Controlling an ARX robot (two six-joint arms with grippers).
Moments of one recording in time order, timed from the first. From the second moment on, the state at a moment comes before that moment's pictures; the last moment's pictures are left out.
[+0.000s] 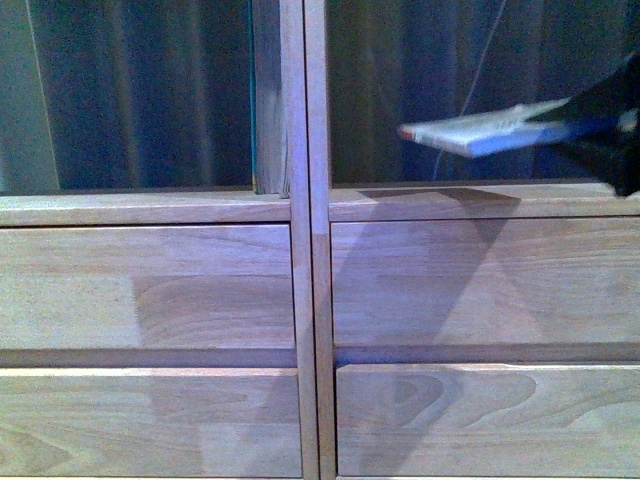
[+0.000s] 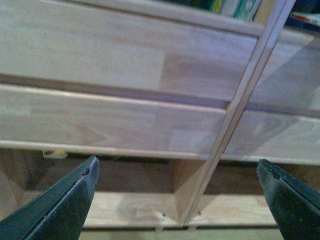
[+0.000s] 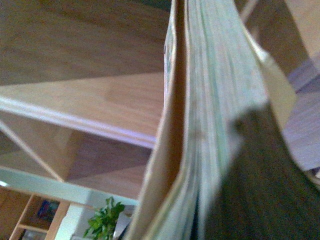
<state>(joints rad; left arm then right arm) 0.45 0.64 0.27 0.40 0.67 -0.18 0.02 1.38 0.90 0.66 -0.42 1.32</state>
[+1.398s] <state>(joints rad) -0.36 1.48 1.08 0.78 0.82 -0.83 0.00 1.10 0.61 0.96 -0.85 1.06</state>
